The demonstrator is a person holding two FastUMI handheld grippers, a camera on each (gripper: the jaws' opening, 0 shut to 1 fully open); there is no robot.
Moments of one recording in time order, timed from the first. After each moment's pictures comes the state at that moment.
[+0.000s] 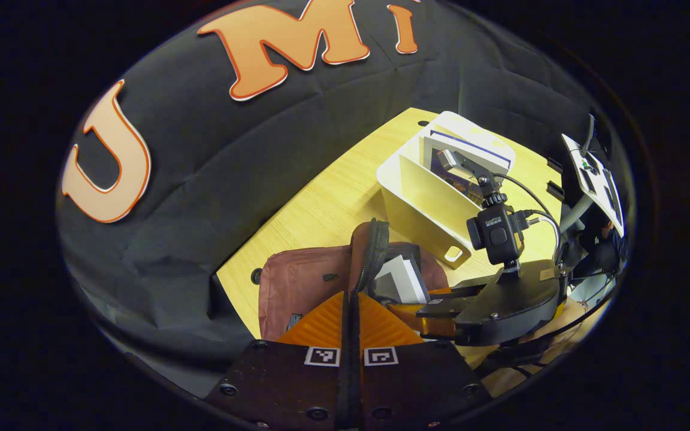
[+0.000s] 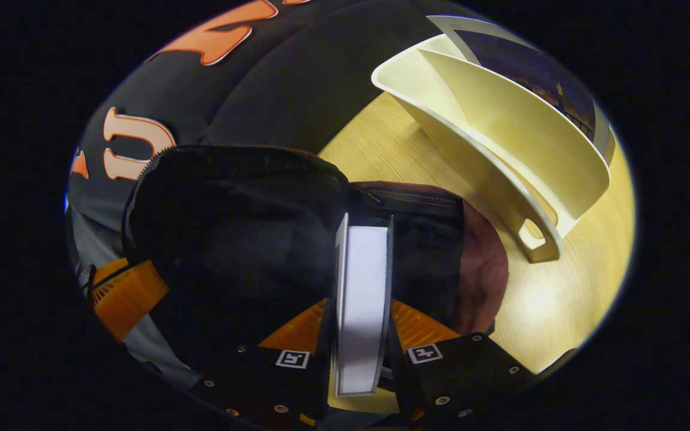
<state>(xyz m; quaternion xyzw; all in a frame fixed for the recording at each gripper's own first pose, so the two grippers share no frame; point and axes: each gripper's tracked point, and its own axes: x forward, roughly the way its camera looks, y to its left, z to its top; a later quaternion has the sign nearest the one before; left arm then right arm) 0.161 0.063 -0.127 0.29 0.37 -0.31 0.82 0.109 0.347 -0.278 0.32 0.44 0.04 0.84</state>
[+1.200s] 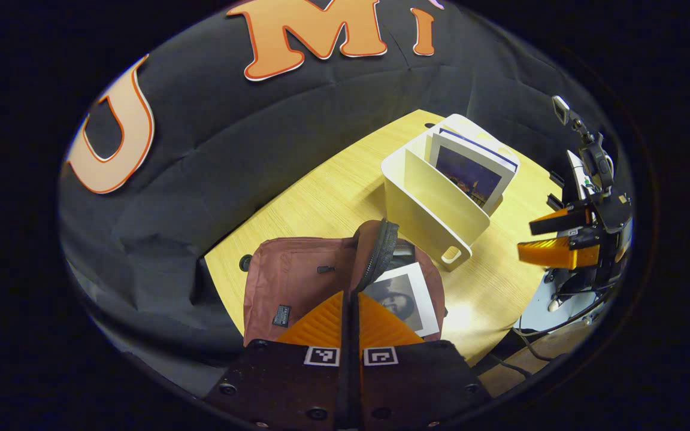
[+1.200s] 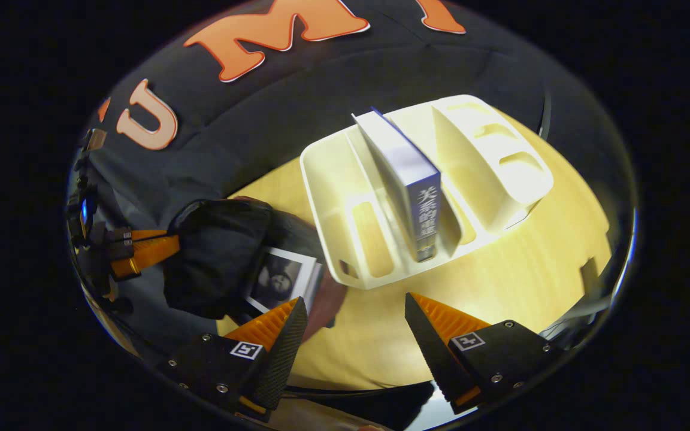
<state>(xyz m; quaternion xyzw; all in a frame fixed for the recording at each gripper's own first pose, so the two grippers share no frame) 0.154 0.068 -0.149 0.24 0.39 -0.31 0.83 0.017 0.142 -0.198 0.12 0.43 -0.02 0.89</state>
